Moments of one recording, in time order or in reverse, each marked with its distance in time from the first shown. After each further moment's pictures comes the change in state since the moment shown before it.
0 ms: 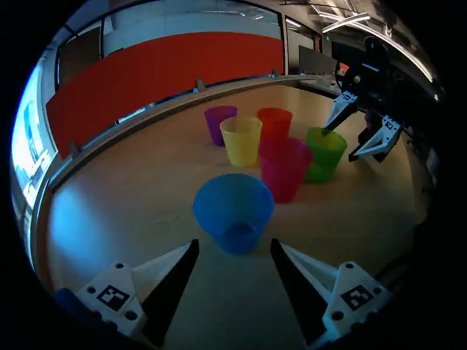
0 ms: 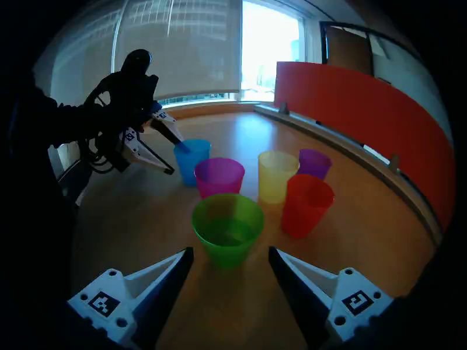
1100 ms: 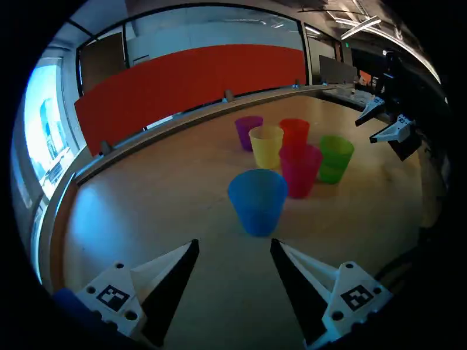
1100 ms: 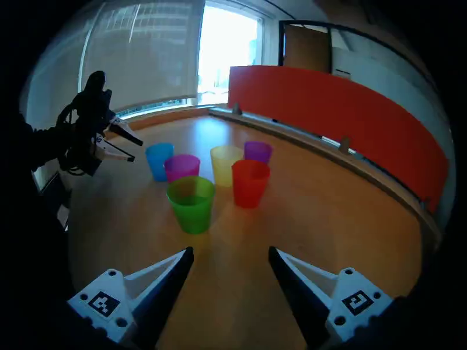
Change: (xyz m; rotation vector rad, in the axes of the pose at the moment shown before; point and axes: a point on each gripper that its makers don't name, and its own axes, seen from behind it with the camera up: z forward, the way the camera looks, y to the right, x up) left arm -0.009 -0.026 -0.053 0.176 0.058 -0.040; right arm -0.025 0.030 -0.088 -0.251 0.024 0.126
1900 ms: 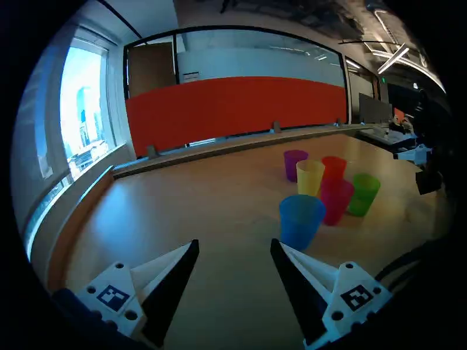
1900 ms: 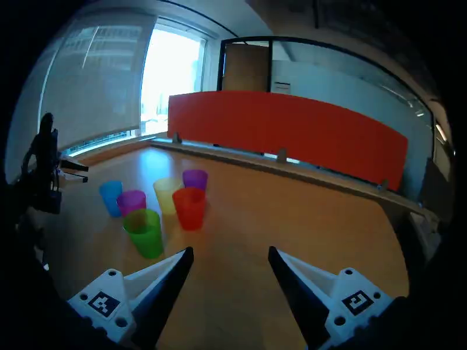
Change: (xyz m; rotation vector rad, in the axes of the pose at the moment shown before) left arm 0.003 -0.055 -0.039 0.214 0.176 -0.174; right arm 0.023 0.050 -0.036 -0.314 0.158 0.150
